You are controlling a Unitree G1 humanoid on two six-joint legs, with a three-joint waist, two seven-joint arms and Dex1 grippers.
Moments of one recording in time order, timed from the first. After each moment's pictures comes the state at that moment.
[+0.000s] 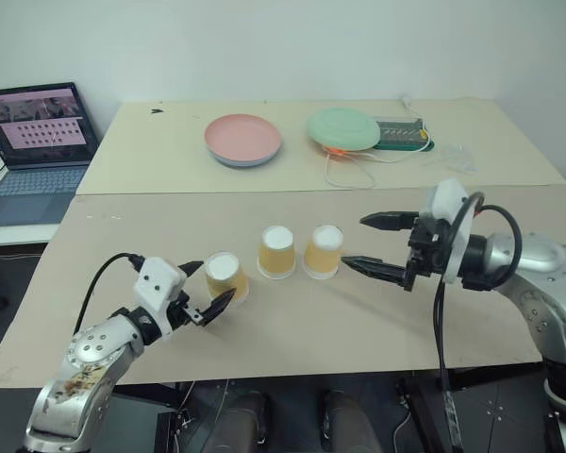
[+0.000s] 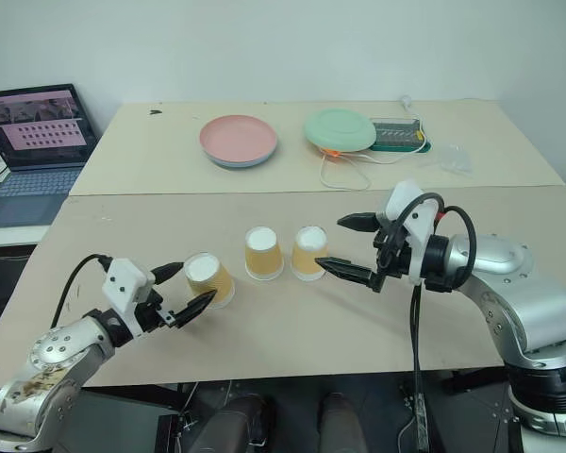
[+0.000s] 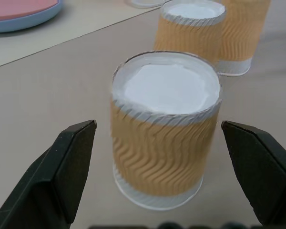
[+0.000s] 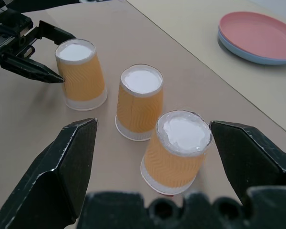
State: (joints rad) left arm 0.08 0.59 0.09 -0.51 -0.41 0.44 -0.59; right arm -0.36 -0.82 -0.10 -0.49 0.60 0.73 0.87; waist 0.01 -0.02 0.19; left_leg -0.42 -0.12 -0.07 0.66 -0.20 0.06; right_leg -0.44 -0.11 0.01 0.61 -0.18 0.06
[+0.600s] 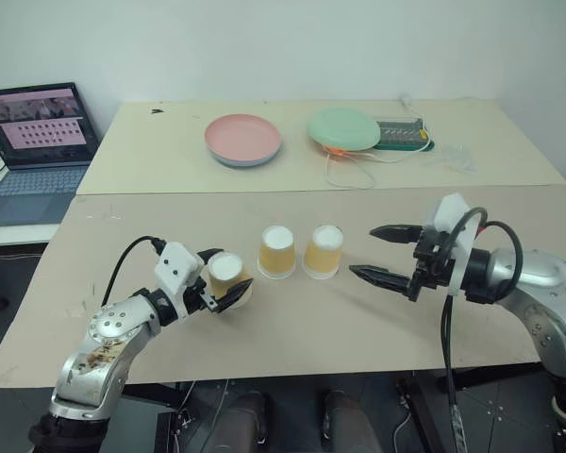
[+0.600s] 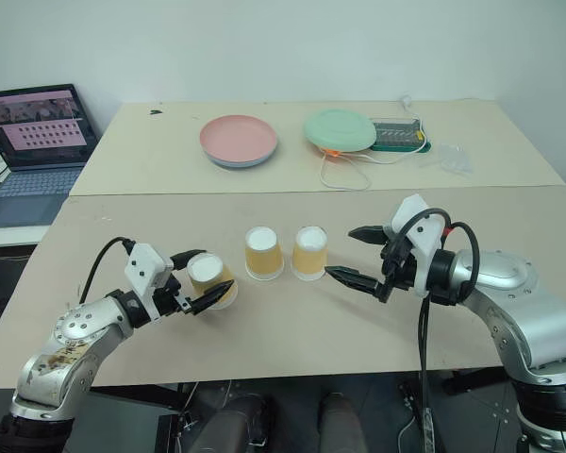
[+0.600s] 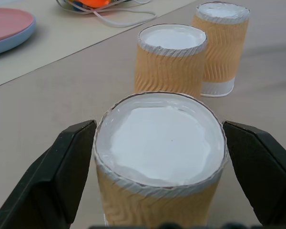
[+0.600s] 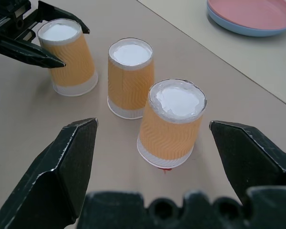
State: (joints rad) left arm -0.04 0.56 0.04 -0.42 -0.39 0.42 -0.64; right arm -0.29 -0.82 -0.13 -0.50 0.59 0.73 0.83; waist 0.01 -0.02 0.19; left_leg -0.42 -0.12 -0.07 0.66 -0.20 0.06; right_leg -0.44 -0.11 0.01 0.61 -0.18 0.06
